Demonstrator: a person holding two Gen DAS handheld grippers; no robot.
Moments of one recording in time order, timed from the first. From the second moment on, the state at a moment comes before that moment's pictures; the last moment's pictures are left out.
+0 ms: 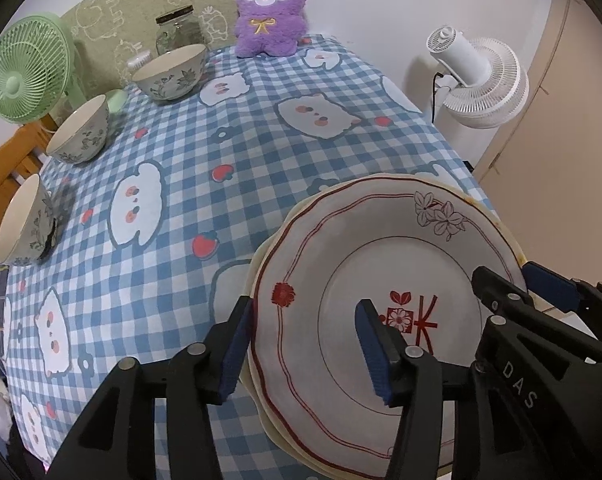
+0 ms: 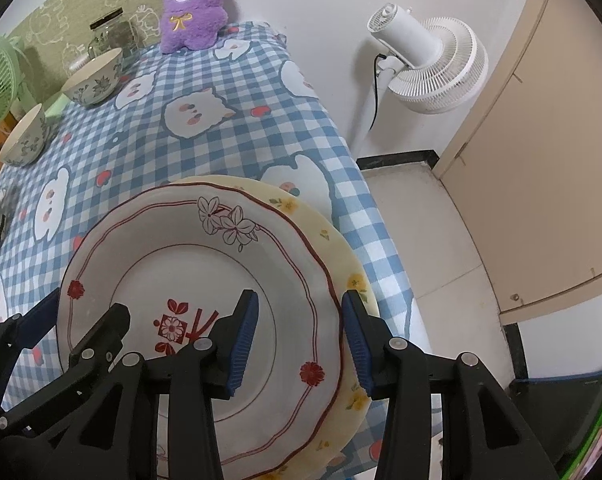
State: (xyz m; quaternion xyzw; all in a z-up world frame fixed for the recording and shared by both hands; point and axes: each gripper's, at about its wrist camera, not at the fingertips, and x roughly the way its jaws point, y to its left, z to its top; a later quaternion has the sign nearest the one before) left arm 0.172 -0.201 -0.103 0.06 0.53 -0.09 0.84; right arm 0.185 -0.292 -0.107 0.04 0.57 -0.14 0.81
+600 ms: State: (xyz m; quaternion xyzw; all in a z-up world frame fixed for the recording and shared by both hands) left arm 0.170 -0.176 -0.077 0.03 0.53 -0.09 0.84; right arm 0.177 -0.294 -0.062 0.06 0.54 -0.12 0.83
